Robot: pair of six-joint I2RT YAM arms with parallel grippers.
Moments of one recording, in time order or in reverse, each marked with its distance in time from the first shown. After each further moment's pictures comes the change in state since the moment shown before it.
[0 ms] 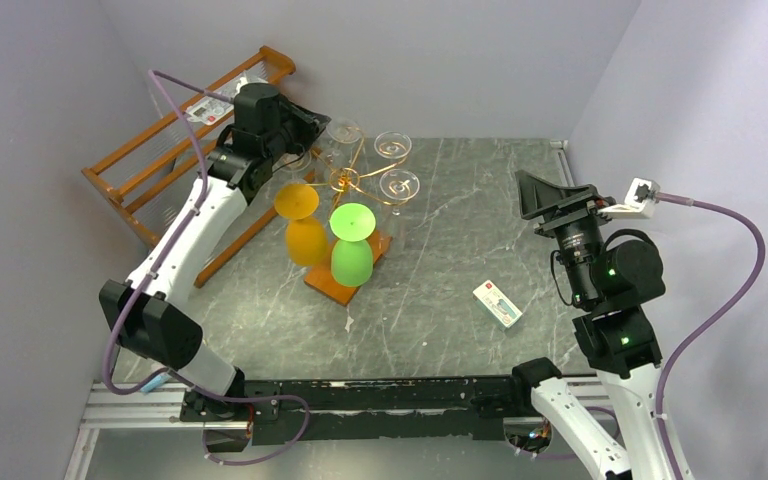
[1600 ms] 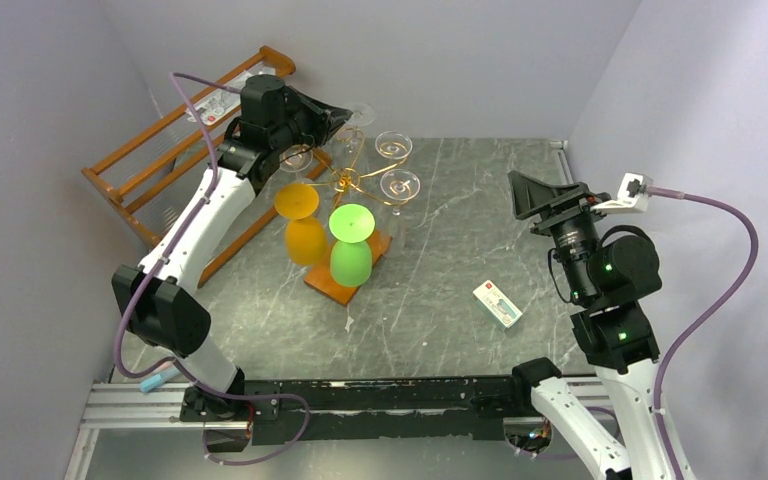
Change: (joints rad) left arm 0.000 0.070 0.045 0.094 0.234 -0.126; right arm 0.000 0.019 0.000 0.010 -0.044 -0.045
